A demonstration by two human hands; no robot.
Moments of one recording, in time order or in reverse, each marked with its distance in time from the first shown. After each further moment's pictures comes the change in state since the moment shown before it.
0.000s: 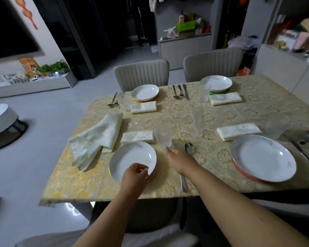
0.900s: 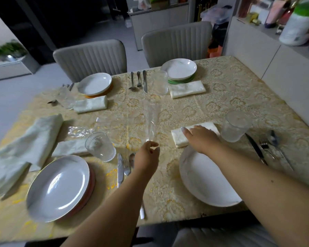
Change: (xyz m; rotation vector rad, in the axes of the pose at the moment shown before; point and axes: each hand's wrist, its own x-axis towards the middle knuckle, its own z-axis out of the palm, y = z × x) left_hand 0.074 0.103 0.268 0.169 -0.150 0.162; right_hand 0.137 0.223 -0.196 -0.414 0.026 0.210
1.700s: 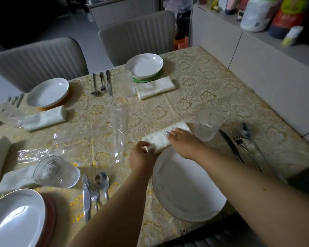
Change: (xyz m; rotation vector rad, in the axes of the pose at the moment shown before) left_hand 0.050 0.023 0.088 -0.023 0.040 -0.091; right_hand 0.004 0.037 -0.006 0.288 0.050 0.072
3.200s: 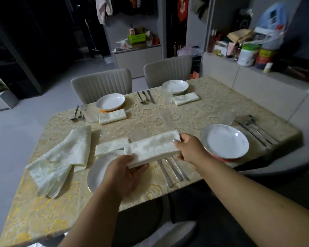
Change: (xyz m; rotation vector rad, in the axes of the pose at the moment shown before) left_hand -0.174 -0.098 -0.378 -1.018 -0.403 -0.303; right_hand -0.258 -0.210 0.128 0.771 0.211 -0.084
